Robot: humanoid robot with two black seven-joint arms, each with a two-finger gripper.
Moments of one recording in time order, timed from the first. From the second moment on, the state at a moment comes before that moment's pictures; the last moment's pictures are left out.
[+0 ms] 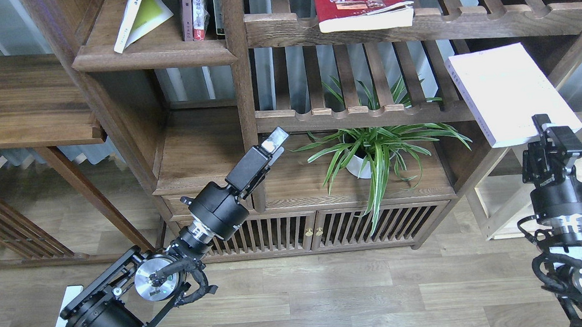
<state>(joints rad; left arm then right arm) -0.29 0.00 -0.88 -1.29 -0.05 -0.49 0.02 -0.11 -0.40 1.46 1.26 0.52 0.58 0.07</state>
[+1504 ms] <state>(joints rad) -0.33 0.00 -0.89 -1.15 -0.26 -0.49 0.05 0.15 -0.15 0.93 1.26 0.42 0.58 0.07</state>
